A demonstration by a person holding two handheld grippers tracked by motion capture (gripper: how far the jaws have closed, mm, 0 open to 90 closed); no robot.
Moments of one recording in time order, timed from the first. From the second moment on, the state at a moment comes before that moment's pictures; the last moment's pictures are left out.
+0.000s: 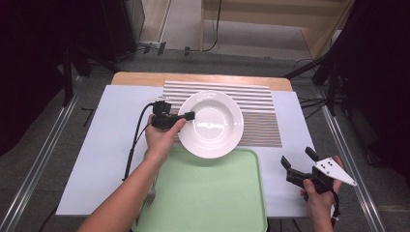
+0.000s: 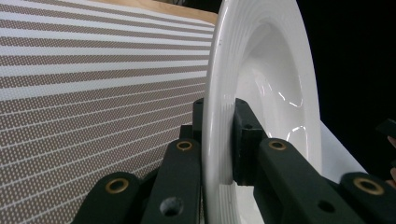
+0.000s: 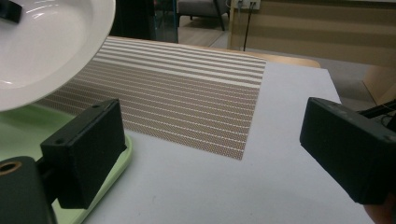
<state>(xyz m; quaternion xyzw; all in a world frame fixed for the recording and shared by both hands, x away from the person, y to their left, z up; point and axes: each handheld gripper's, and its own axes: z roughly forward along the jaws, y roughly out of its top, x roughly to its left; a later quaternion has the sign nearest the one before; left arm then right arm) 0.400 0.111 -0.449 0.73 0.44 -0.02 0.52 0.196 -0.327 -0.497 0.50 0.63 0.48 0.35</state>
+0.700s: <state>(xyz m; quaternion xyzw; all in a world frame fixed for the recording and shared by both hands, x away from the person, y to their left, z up) 0.370 0.131 -0.456 0.73 0.44 -0.04 0.52 0.196 -0.326 -0.497 0.50 0.63 0.48 0.36</state>
